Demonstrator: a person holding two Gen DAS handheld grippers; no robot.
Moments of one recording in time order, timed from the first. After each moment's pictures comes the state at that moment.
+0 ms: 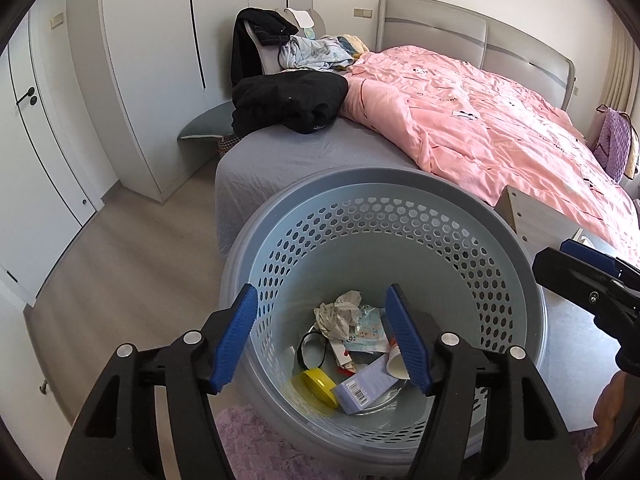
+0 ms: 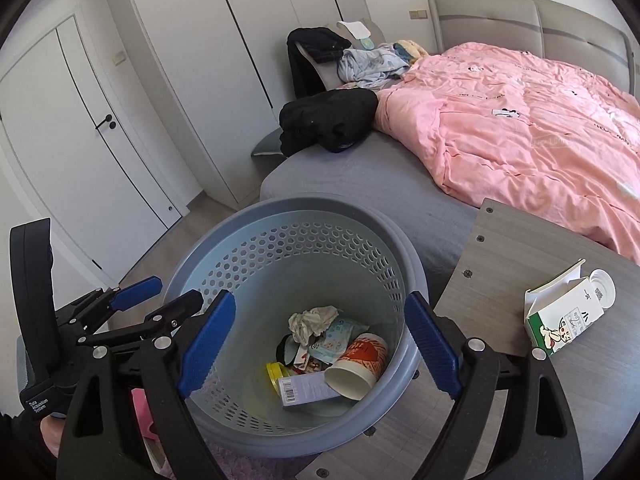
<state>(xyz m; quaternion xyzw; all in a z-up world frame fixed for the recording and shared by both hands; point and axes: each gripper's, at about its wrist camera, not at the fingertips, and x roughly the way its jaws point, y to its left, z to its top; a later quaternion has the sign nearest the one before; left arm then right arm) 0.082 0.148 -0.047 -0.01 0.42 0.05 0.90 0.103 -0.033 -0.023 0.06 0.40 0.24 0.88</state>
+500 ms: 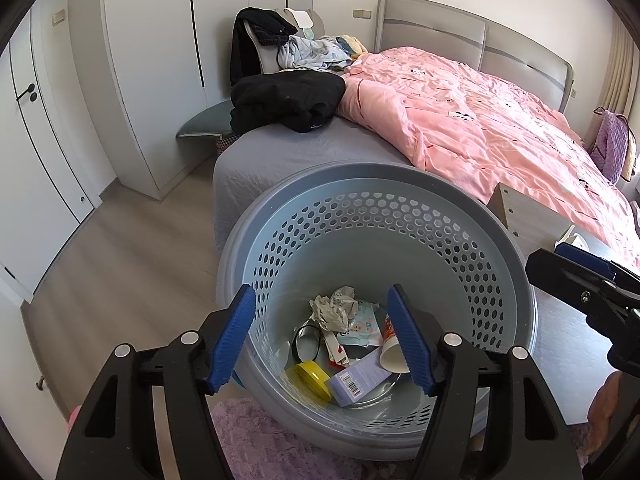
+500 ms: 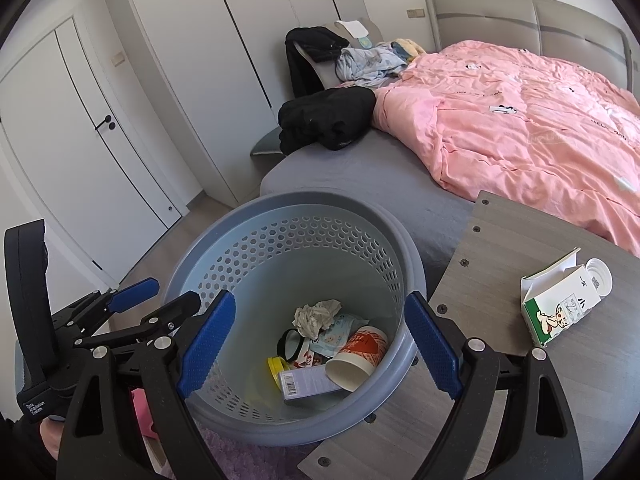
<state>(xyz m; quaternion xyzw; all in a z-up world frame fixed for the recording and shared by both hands) 0.070 0.144 -0.045 -0.02 0.42 0.04 0.90 0.095 -0.038 -0.025 0.07 0.40 0.23 0.88</state>
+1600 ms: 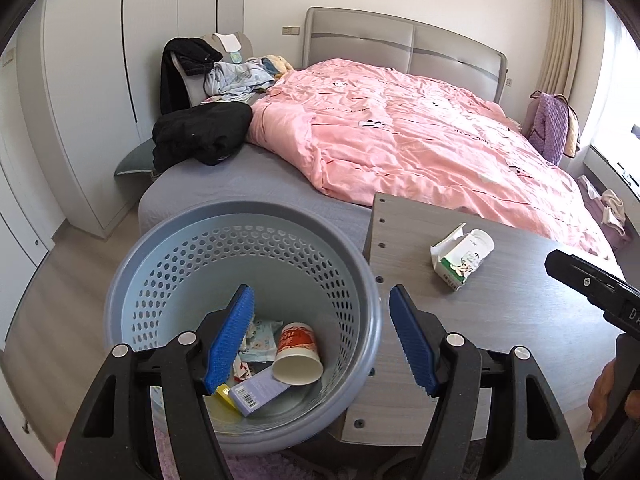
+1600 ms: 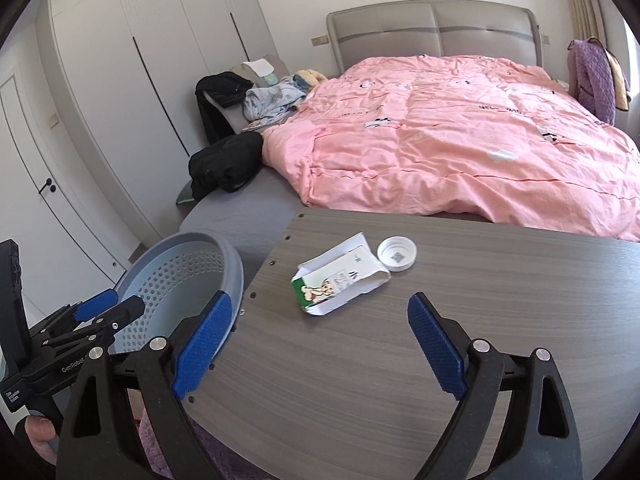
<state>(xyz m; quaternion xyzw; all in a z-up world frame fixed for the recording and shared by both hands) 0.058 0.029 -0.006 0.00 0.39 -0.07 0.92 0.046 -0.211 0.004 0.12 0.37 0.08 0.92</state>
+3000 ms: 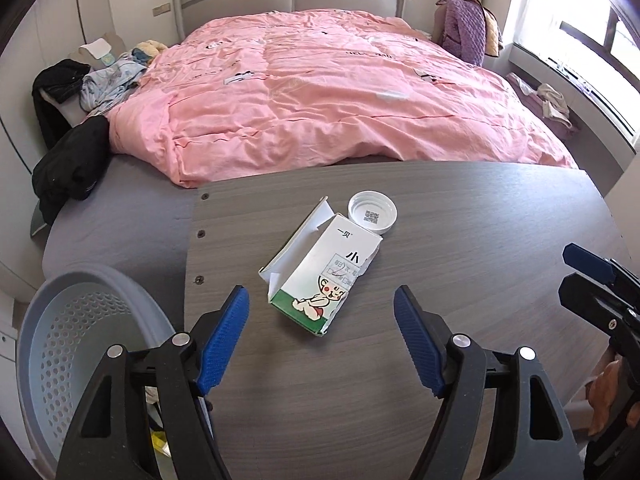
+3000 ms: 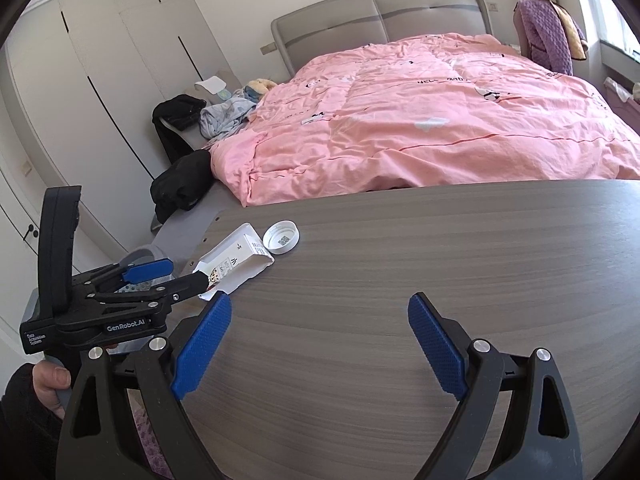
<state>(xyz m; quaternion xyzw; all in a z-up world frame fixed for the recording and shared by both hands) 0.141 -0.126 -0.055 0.12 0.47 -0.23 0.84 0.024 -0.307 -0.035 0.18 0.37 0.03 0.91</state>
